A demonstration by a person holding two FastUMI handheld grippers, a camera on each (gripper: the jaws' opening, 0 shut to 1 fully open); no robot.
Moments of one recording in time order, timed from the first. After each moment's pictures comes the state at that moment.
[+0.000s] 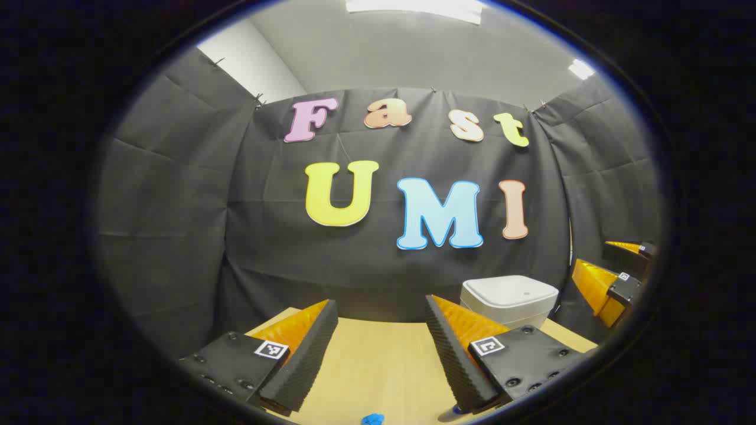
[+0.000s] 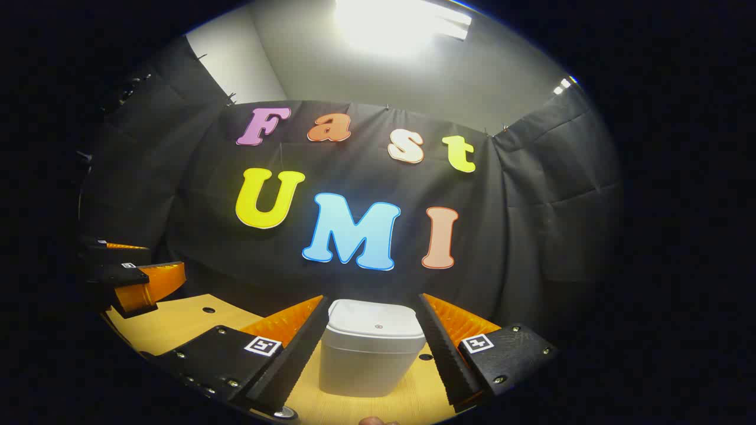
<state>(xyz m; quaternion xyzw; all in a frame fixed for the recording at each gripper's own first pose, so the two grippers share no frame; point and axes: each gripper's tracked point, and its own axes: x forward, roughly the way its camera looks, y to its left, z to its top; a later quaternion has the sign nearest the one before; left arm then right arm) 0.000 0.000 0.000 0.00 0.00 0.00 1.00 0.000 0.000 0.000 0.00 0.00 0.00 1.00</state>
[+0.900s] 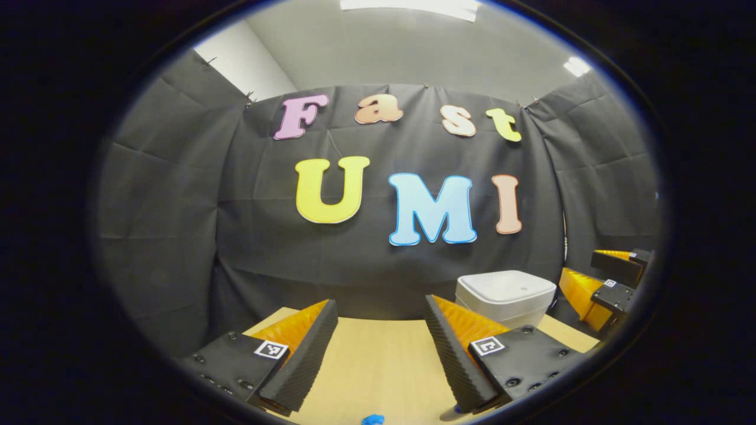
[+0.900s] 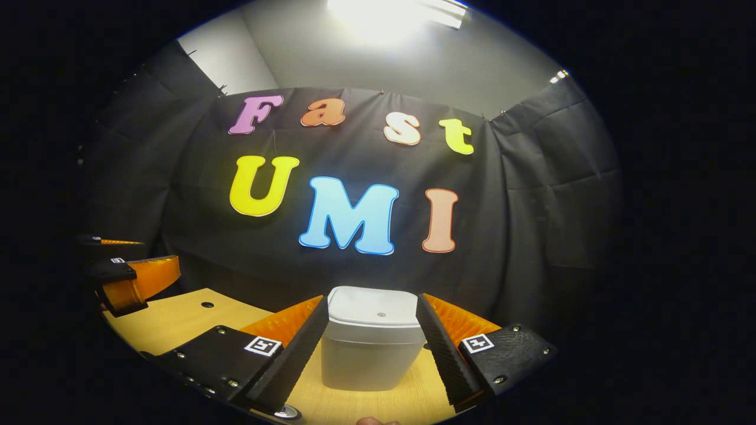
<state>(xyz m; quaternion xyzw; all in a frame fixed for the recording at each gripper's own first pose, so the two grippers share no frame) 0.013 -0.008 -0.016 0.00 0.01 -0.02 1.00 0.013 0.003 -0.027 0.01 0.04 -0.01 1.00</state>
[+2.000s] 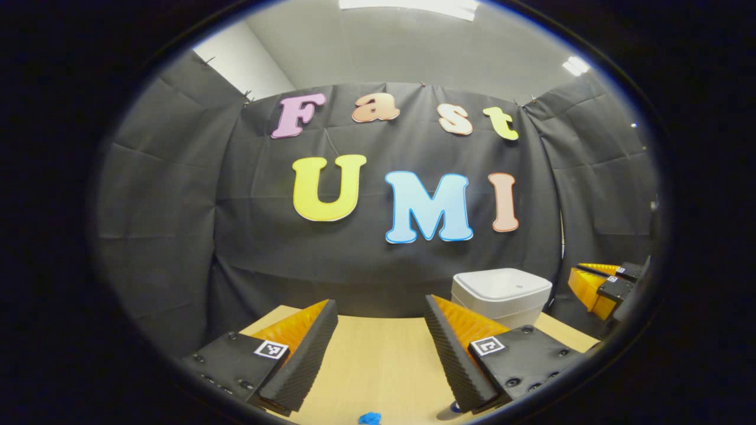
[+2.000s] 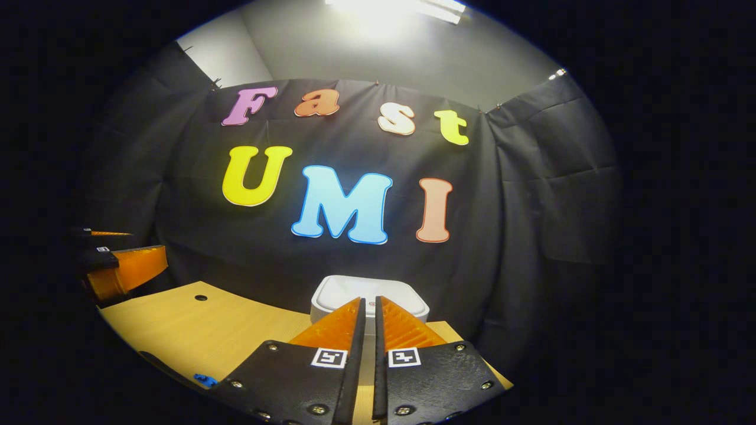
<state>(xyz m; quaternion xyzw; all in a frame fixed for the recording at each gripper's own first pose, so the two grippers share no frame) 0.009 -0.021 -0.022 0.00 0.01 -0.02 1.00 0.013 -0.004 -0.042 0.01 0.06 -0.01 1.00</state>
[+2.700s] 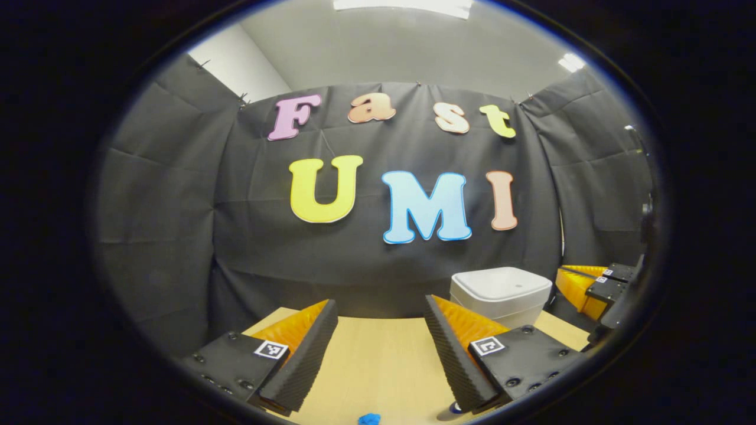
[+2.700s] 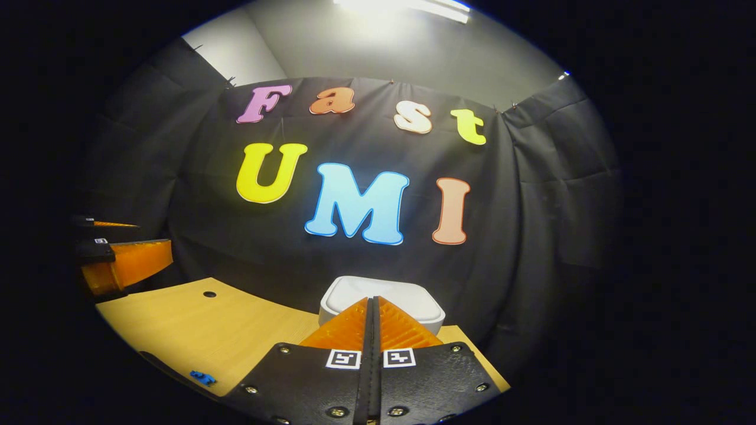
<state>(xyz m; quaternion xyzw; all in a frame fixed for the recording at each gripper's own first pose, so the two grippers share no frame) 0.012 -0.029 -0.025 0.01 0.01 -0.02 1.00 0.041 0.001 -0.048 0.00 0.06 0.02 1.00</state>
